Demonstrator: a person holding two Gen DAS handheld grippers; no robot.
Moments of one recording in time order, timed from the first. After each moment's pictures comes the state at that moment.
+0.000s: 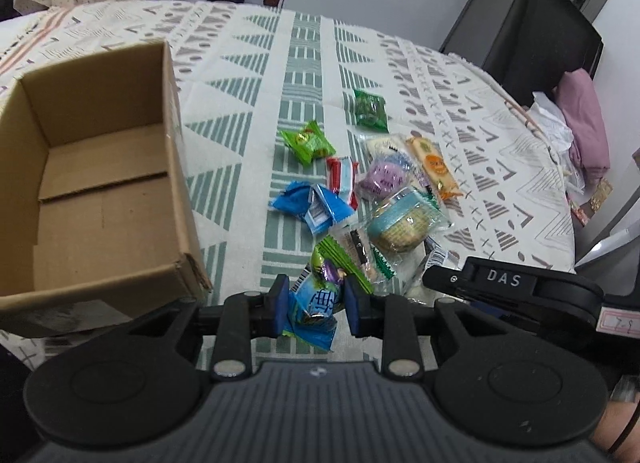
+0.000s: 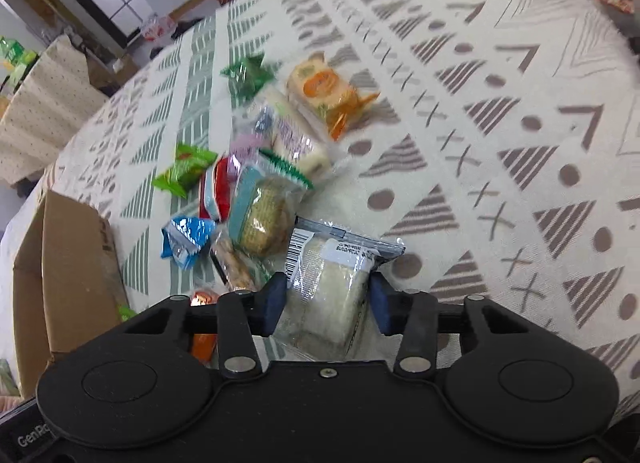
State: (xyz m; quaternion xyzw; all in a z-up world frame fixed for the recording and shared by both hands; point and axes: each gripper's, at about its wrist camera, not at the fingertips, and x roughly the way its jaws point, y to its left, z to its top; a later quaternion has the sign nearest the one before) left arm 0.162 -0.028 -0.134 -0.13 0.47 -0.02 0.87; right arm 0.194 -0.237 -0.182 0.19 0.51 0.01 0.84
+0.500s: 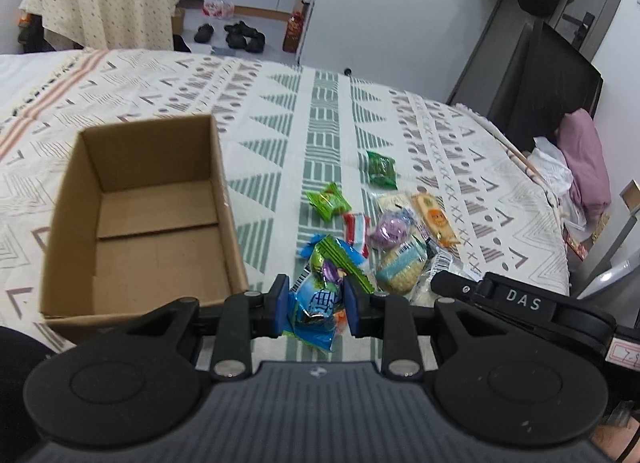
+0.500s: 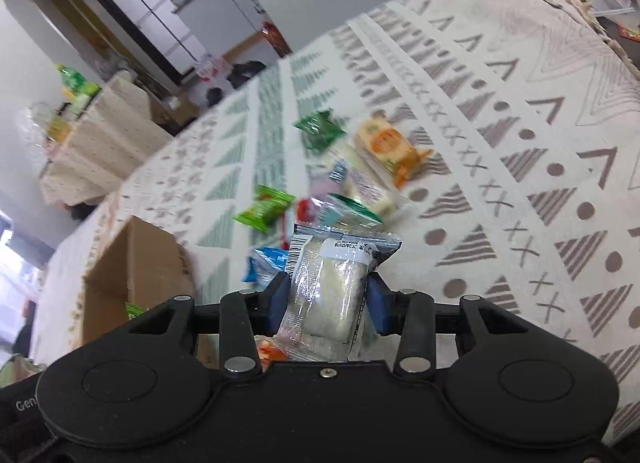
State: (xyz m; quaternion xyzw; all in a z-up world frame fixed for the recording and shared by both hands) left arm 0.135 -0.013 -0.080 -0.13 0.42 0.01 0.90; right arm 0.170 -0.230 -0.138 0.22 0.43 0.09 0.87
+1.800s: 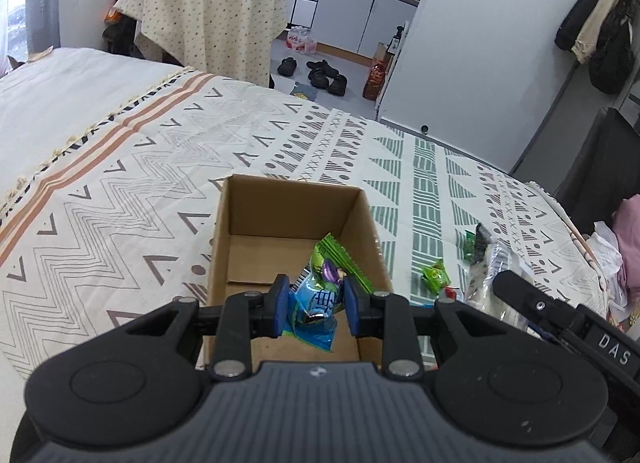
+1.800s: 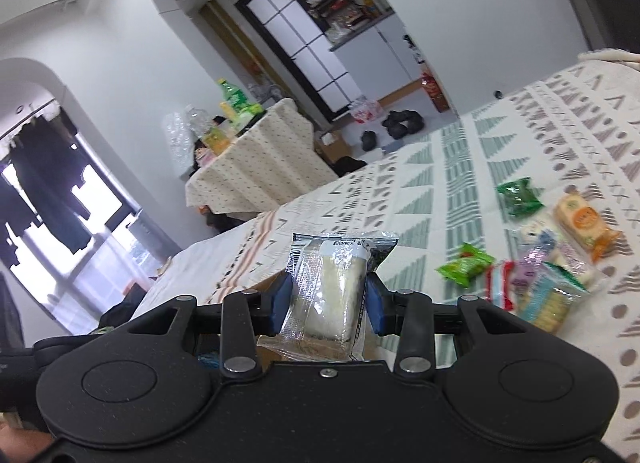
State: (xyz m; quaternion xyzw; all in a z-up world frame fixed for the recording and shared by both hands) left arm 0.113 0.094 -0.048 -0.17 0.37 0.12 0.91; right arm 0.160 -0.159 -0.089 0.23 0.30 0.29 0.88
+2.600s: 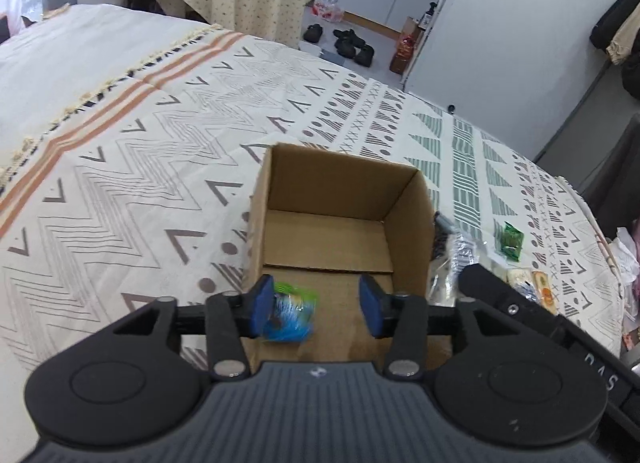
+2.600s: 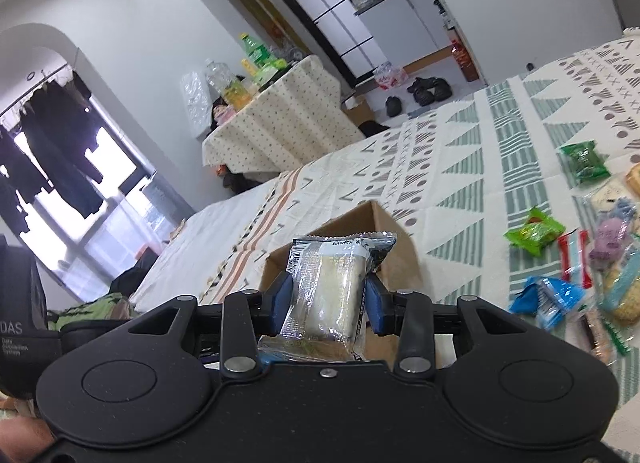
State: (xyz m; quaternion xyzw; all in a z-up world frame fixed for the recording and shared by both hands) left arm 0.125 0.138 -0.076 -0.20 0.41 0.14 0.88; right arm 0.169 -0.091 -0.105 0.21 0.34 0.33 0.86
